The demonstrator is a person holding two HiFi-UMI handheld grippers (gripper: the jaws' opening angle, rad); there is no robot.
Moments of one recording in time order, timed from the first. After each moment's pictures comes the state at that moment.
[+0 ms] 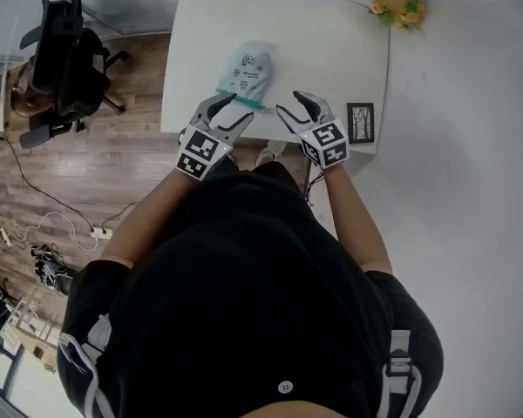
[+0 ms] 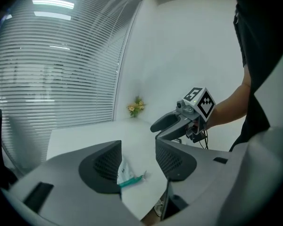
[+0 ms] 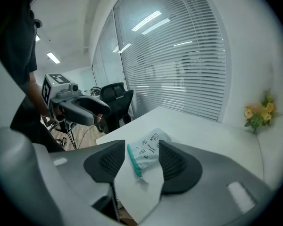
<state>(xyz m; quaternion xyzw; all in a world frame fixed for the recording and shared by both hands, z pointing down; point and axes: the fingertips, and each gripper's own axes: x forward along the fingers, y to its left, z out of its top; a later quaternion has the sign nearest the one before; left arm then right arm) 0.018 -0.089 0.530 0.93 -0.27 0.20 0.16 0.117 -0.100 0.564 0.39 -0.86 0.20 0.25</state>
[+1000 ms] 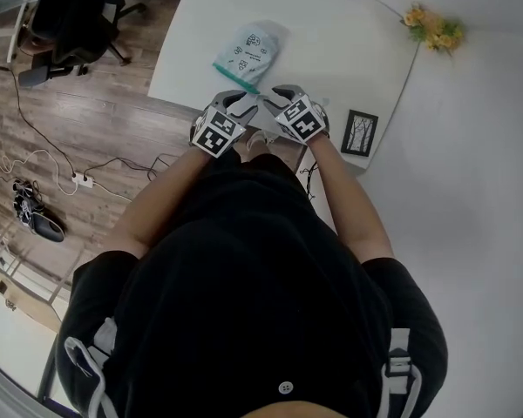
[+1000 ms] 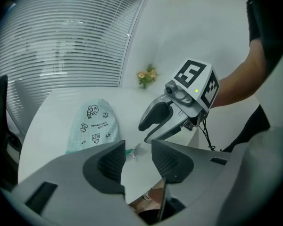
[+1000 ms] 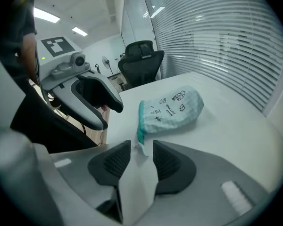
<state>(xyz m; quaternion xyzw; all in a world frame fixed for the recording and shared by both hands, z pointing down) 0.075 -0.059 0.670 0.85 -0.31 0.31 0.27 0.109 -0.076 0.707 0.15 -0.87 0.21 0.42</state>
